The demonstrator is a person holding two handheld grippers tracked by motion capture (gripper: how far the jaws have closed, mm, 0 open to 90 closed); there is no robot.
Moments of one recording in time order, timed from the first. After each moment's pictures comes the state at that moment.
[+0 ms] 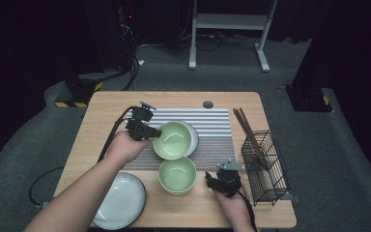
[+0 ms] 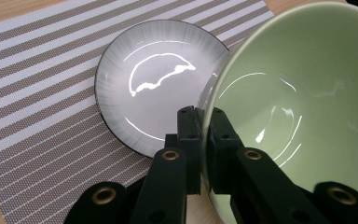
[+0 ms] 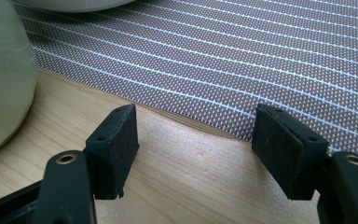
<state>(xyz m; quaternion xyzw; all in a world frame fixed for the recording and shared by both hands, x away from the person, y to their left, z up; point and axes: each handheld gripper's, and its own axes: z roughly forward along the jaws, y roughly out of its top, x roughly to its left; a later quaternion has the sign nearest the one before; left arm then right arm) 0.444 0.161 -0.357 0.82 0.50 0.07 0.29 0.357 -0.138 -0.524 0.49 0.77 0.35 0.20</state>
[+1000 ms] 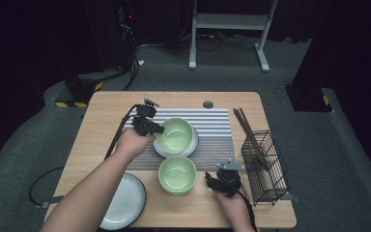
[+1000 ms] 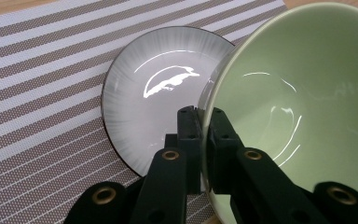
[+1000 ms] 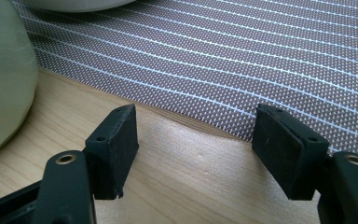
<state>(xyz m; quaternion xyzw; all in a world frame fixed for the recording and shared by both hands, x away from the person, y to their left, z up) 0.477 0.157 -0.382 0.80 0.53 0.06 0.29 0.357 -0.138 -0.524 0.49 0.77 0.35 0.20</state>
